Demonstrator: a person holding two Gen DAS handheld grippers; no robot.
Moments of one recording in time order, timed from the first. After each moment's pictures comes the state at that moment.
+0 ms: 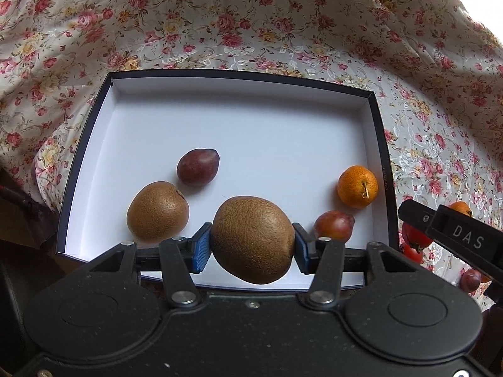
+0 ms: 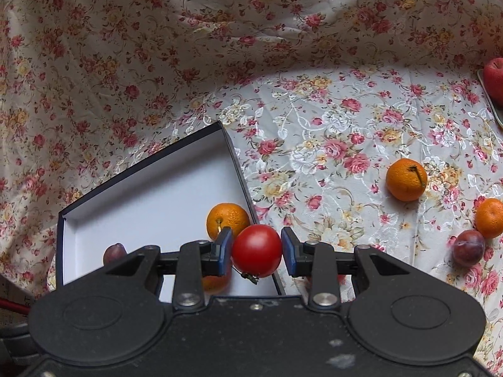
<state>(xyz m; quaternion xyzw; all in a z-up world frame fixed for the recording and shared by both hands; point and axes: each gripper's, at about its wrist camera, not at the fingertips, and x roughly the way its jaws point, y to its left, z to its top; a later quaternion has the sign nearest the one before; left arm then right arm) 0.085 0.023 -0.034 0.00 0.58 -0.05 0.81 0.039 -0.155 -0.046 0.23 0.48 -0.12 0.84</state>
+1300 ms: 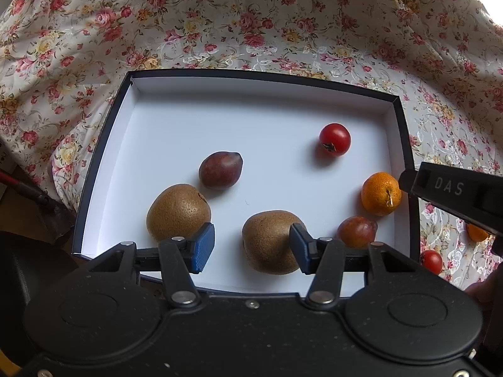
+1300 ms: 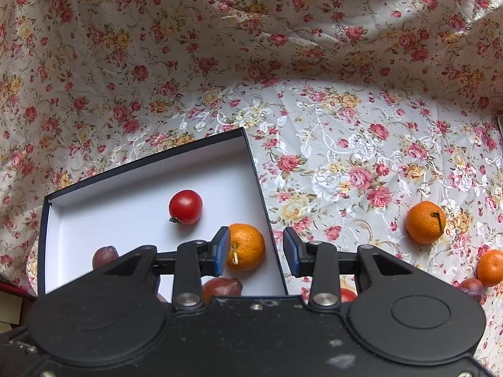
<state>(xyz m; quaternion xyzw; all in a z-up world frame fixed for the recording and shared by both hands) 0.089 0.024 -0.039 0.02 0.58 -0.01 0.81 0.078 -0.141 -0.044 0.16 0.52 -0.11 0.83</state>
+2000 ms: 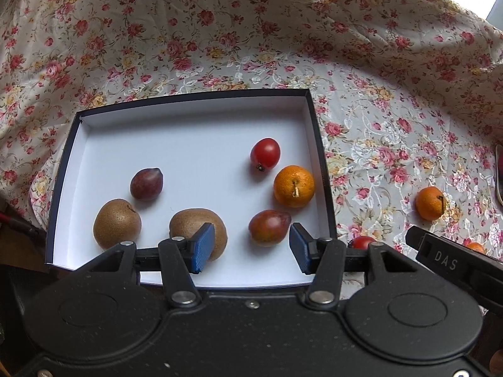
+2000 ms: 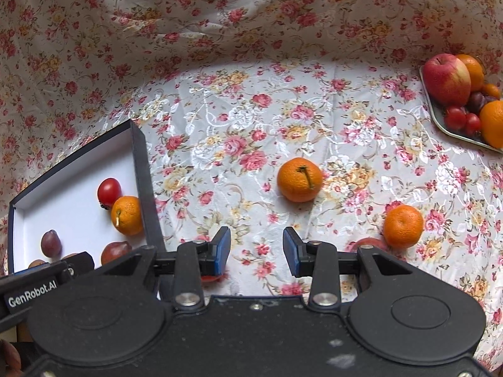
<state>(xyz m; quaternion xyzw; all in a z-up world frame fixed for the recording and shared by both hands) 0.062 -0.057 -0.017 0.07 0.56 -0.08 0.82 0.002 -0.232 -0.041 0.19 0.53 -0.18 0.81</state>
